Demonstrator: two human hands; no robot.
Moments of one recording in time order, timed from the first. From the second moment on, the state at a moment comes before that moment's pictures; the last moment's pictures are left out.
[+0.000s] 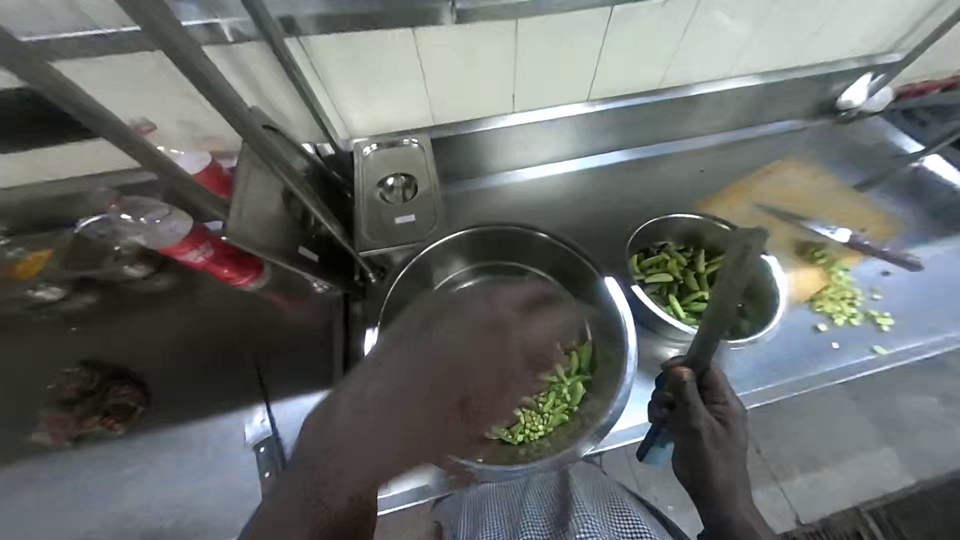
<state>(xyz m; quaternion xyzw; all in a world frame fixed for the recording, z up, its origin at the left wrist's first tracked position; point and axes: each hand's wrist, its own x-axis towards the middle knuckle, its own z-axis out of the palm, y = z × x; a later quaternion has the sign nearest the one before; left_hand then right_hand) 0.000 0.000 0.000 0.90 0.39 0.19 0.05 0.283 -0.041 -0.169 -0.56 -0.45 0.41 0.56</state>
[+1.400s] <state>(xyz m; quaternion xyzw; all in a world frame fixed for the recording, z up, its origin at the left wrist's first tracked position) 0.024 -0.021 -0.160 0.38 0.37 0.50 0.68 0.228 -0.021 -0.161 -0.43 -0.76 0.37 0.32</state>
